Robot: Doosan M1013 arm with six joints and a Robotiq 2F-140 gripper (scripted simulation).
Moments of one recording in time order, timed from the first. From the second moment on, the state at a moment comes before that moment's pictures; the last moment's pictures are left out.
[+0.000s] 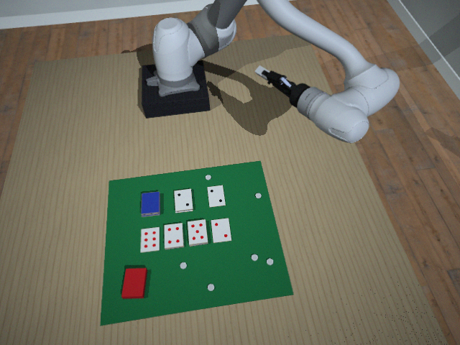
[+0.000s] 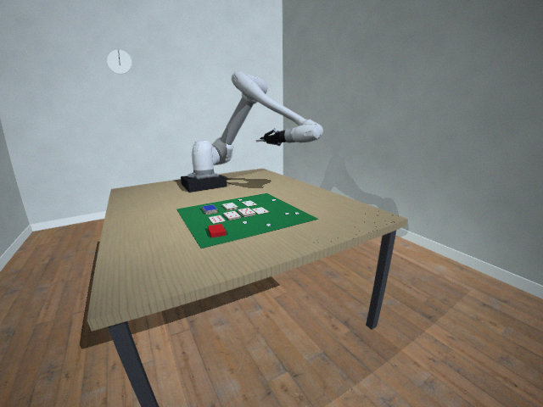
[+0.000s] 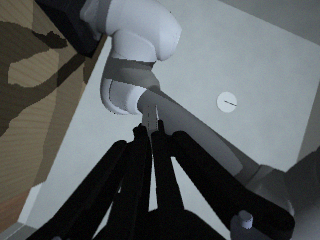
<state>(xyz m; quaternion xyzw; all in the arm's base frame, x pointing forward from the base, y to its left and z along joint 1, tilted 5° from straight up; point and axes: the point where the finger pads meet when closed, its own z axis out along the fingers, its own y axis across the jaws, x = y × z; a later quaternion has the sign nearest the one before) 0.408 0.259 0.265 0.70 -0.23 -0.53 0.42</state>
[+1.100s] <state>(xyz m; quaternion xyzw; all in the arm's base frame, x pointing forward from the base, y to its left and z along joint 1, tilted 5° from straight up) 0.452 0.157 0.160 0.83 -0.23 -0.47 0.20</state>
